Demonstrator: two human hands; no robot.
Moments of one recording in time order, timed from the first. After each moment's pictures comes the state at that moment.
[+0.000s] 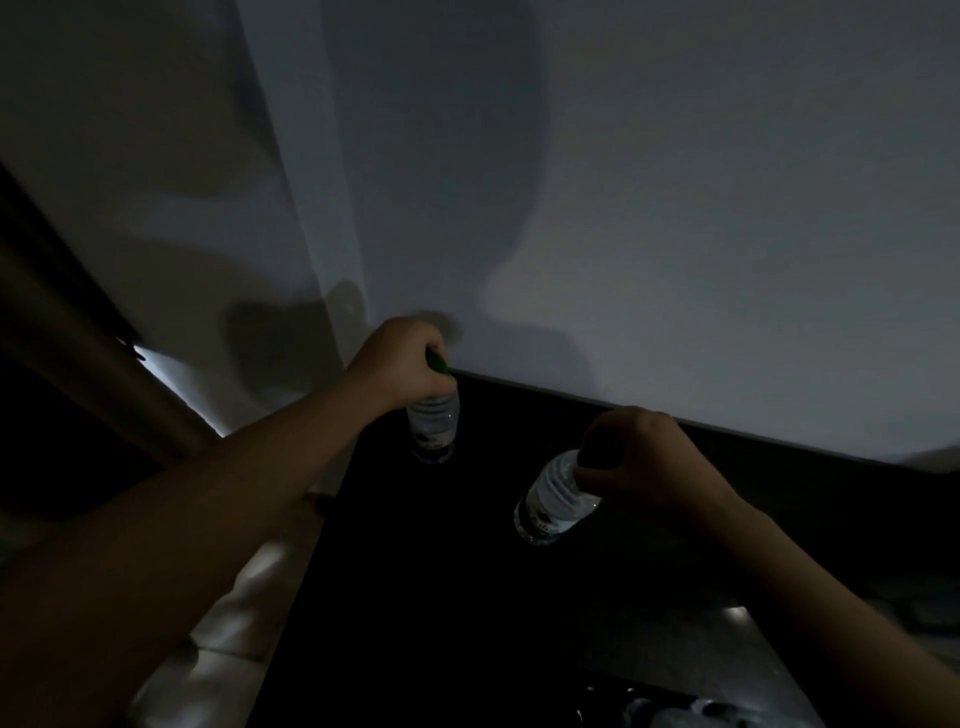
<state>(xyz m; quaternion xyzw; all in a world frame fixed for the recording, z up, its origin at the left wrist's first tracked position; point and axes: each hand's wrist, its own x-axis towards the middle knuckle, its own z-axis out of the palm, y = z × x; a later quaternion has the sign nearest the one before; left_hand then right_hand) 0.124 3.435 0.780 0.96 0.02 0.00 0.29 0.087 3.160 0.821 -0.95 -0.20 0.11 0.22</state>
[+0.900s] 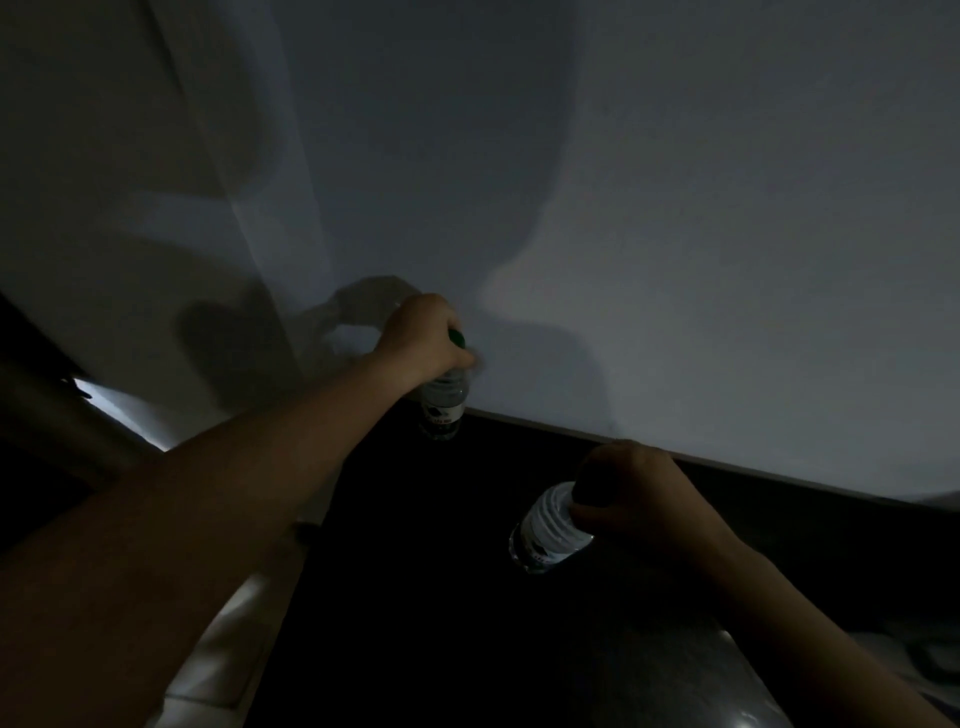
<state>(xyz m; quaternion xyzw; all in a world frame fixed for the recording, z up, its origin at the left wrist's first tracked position) 0.231 3.427 0.772 0.95 0.05 -0.01 0.31 0.140 3.173 0.798 -0.95 -0.19 0.15 0.21</state>
